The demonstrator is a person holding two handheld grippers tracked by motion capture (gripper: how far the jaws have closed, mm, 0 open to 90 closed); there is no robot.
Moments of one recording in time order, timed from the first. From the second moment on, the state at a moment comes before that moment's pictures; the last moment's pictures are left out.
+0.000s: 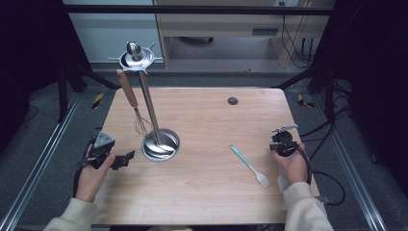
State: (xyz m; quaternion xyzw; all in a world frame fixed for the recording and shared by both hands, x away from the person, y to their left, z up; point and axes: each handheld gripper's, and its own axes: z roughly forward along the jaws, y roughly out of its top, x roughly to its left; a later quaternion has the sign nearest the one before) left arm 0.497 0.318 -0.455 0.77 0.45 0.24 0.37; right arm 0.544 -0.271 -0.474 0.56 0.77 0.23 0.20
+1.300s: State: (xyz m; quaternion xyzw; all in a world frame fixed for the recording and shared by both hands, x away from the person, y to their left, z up) left arm 0.482 0.308 -0.477 0.82 0.41 0.25 0.31; right arm 0.563 -0.274 -0.450 0.62 0.75 0.17 0.16
